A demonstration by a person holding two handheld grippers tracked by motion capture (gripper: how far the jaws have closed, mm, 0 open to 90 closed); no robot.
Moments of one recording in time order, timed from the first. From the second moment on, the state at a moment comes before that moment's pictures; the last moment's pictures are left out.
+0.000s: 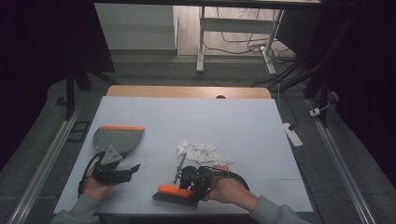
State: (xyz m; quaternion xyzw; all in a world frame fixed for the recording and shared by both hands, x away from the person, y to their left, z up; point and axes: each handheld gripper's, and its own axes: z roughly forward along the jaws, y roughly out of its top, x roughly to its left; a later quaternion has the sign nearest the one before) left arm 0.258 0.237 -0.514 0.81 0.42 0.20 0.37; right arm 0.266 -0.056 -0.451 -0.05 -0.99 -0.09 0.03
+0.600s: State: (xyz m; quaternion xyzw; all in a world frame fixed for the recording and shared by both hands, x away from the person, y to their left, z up) left arm 0.259 0.238 -0.515 0.81 0.42 0.20 0.37; right arm 0.355 -0.082 -0.432 -0.16 -0.98 -0.13 -0.07
